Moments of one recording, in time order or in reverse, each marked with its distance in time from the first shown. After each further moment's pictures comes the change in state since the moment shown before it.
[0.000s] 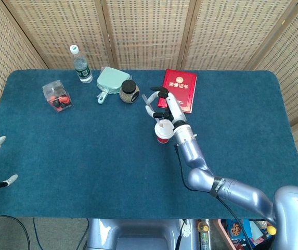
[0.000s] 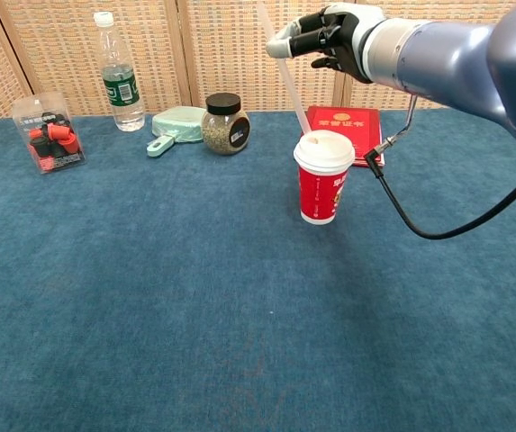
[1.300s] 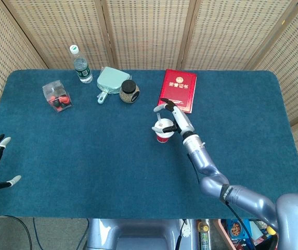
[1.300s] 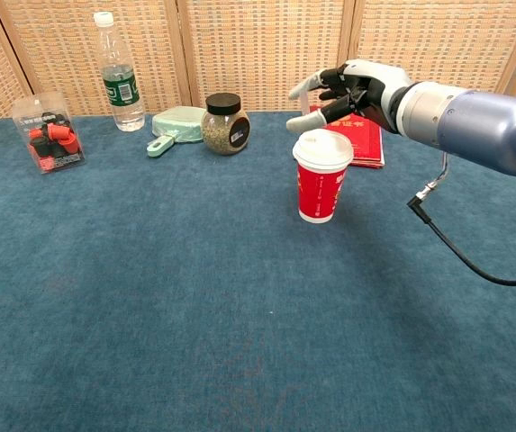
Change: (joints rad) left arm -0.013 -0.010 0.007 0.000 -0.006 -0.030 0.021; right arm -0.114 -0.025 -0.118 0.128 -0.339 -0.086 0.167
